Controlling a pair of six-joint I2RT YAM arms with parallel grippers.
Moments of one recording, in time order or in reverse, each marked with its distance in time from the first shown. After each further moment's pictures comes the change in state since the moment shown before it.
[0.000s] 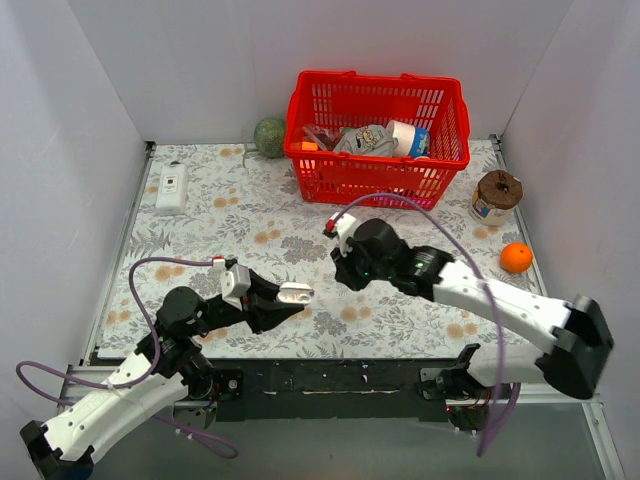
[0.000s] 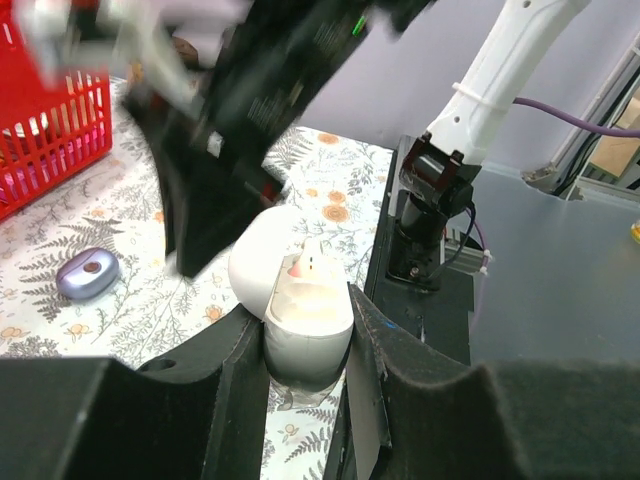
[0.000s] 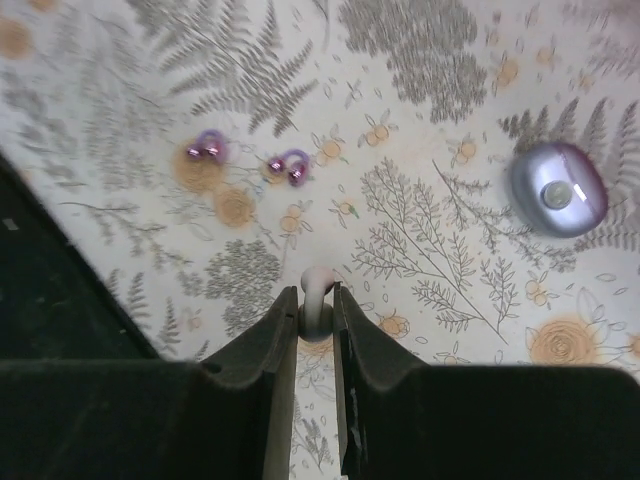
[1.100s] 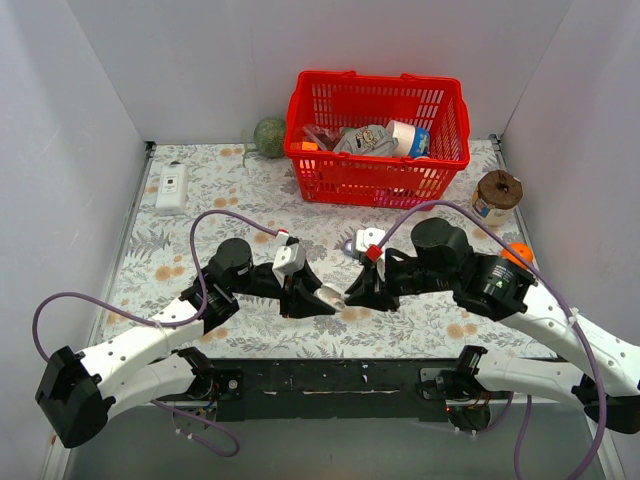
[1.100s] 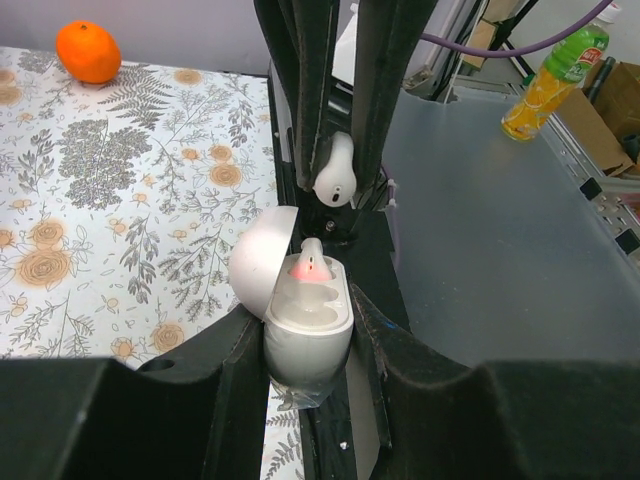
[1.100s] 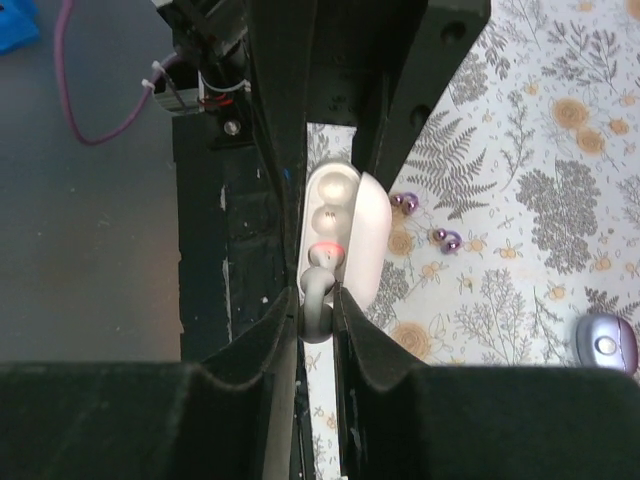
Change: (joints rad) left arm 0.000 0.580 0.223 0.156 0.424 0.064; right arm 0.056 -0.430 0.185 -0.306 -0.447 -0.252
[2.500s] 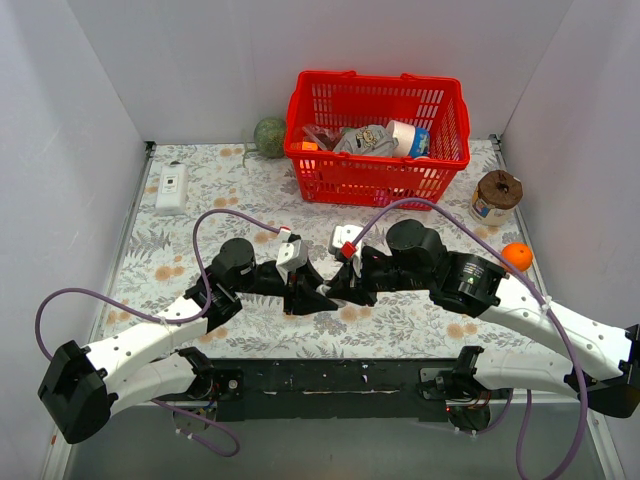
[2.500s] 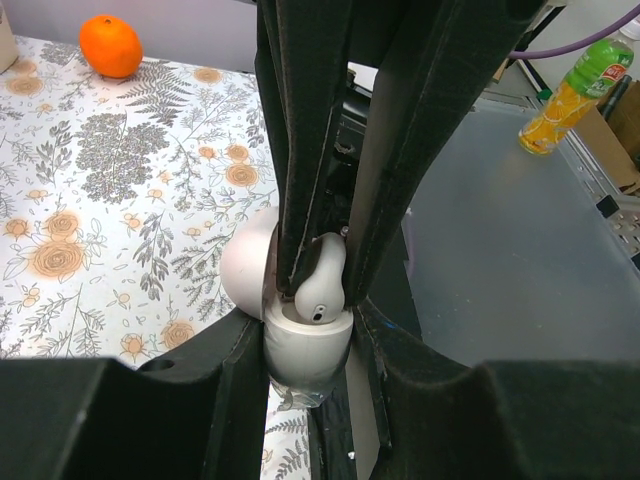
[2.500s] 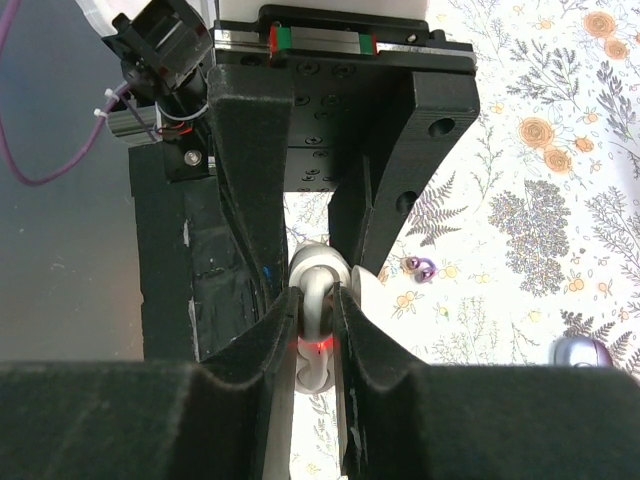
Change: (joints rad) left arm -0.005 0.032 -0.012 0.053 -0.040 -0.029; right arm 0.071 0.106 -0.014 0.166 0.135 0.037
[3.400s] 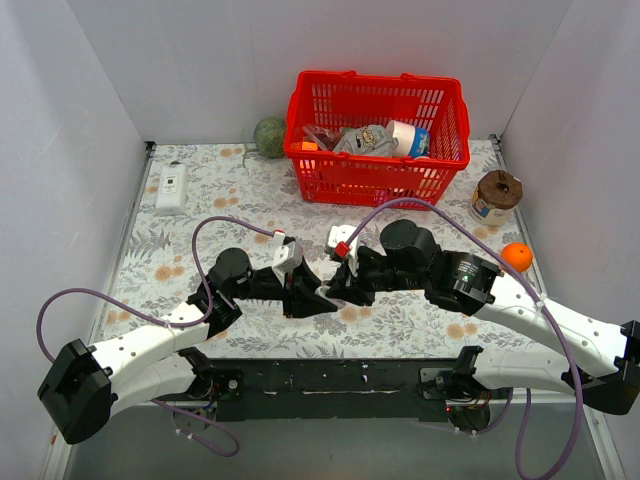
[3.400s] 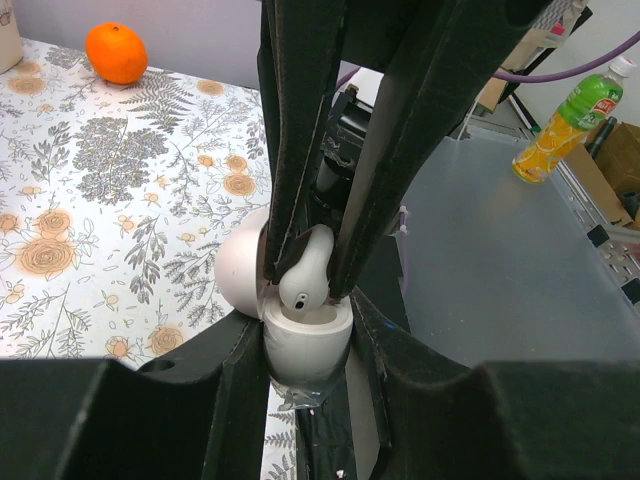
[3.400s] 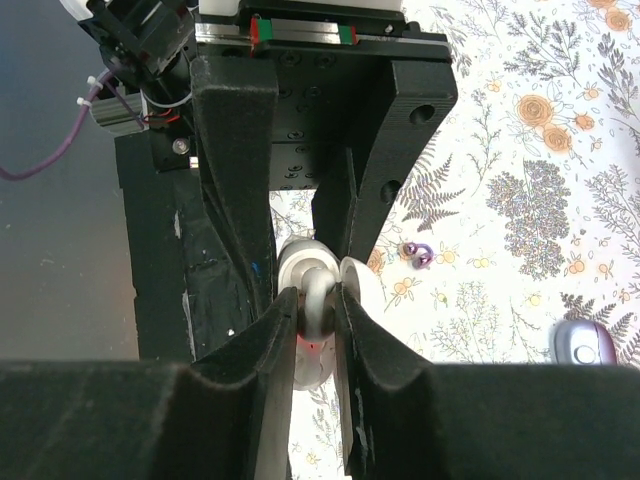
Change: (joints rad) left arm -0.001 -0.004 -0.095 0.171 -0.031 -0.107; right arm 0.005 0.022 0.006 -0.025 0.035 0.004
